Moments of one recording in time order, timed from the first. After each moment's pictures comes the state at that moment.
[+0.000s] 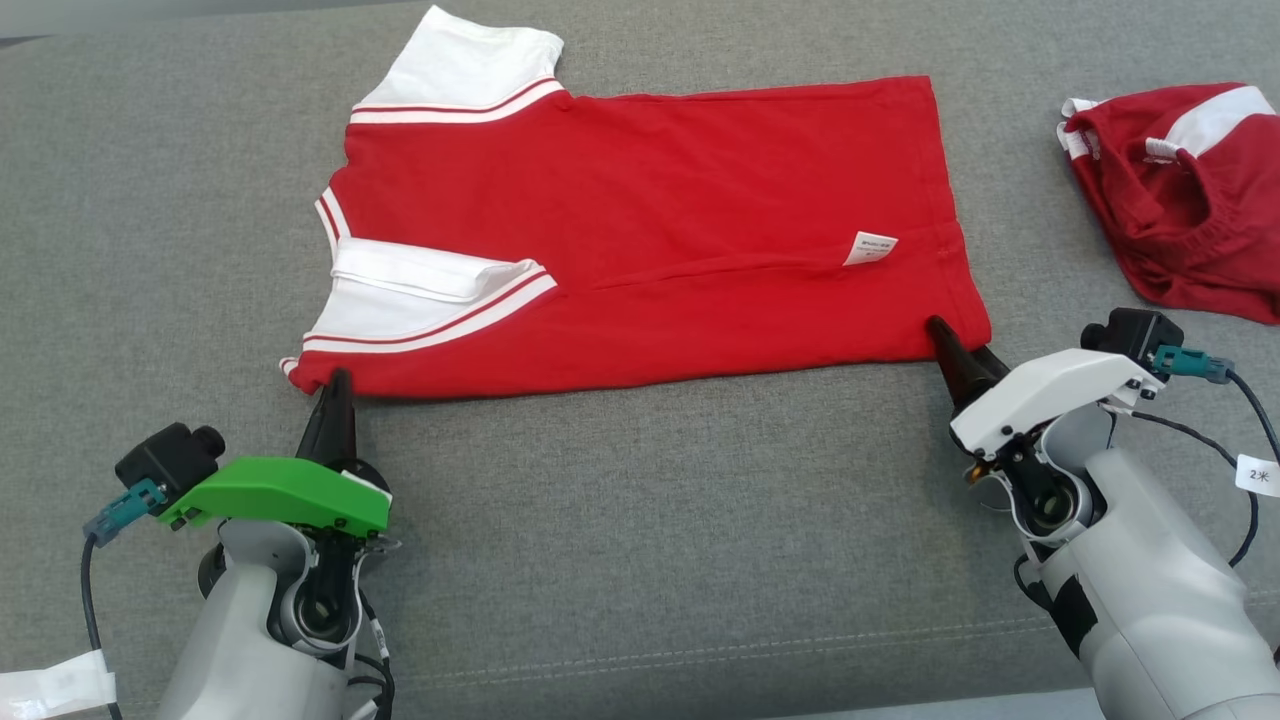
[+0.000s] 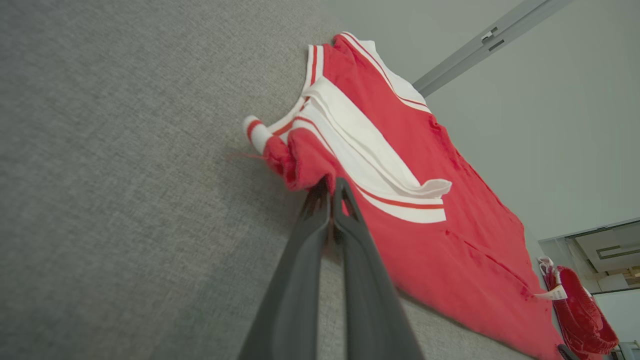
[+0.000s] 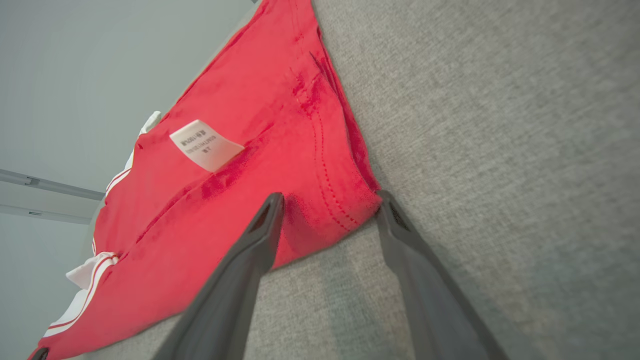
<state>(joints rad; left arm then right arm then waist) -0.36 0.03 -0.18 0.57 -0.98 -0.06 -0.16 -0.47 -0.12 0.27 0.74 0.91 0.05 0.01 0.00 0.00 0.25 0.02</state>
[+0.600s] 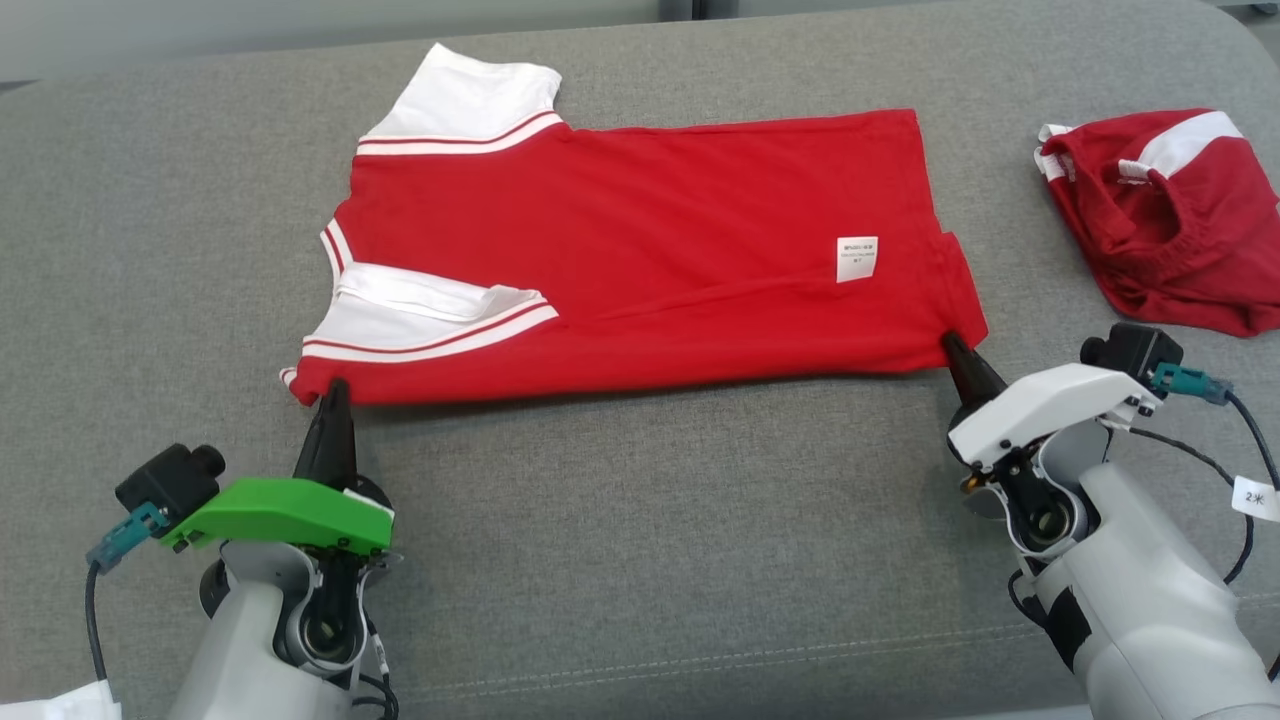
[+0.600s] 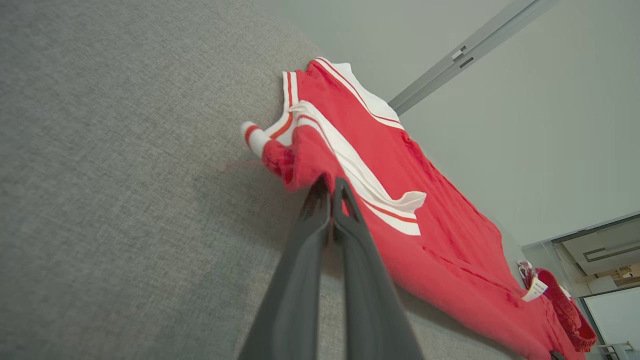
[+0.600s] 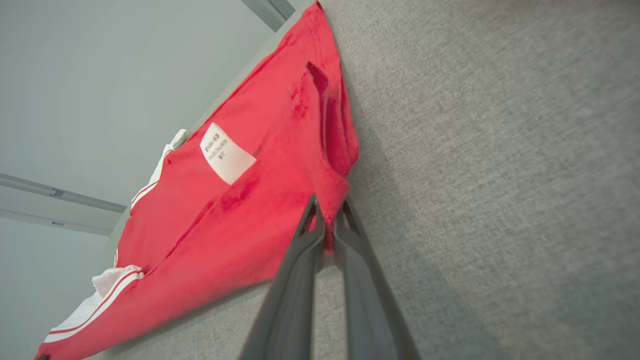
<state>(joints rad) -0.34 0.03 -0.19 0.55 -0.97 -0.08 -0.21 -0.48 -0.11 0.26 0.78 0.92 0.09 -0.05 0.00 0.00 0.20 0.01</state>
